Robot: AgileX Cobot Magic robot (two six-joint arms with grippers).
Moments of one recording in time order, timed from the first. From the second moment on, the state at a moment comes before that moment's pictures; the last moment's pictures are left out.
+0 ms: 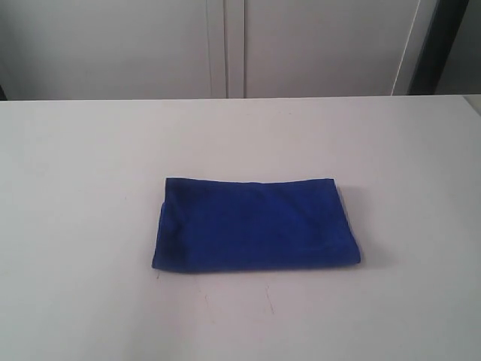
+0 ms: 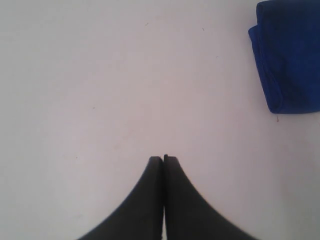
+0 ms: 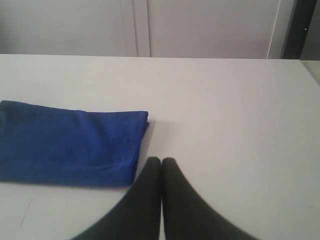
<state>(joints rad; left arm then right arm) -0.13 0.98 -0.97 -0.07 1.04 0.08 0.13 0.00 -0.17 0.11 0.49 -0.05</state>
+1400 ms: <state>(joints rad) -0.13 0.98 -0.97 -0.07 1.04 0.08 0.13 0.00 -0.01 0.05 0.36 -0.05</state>
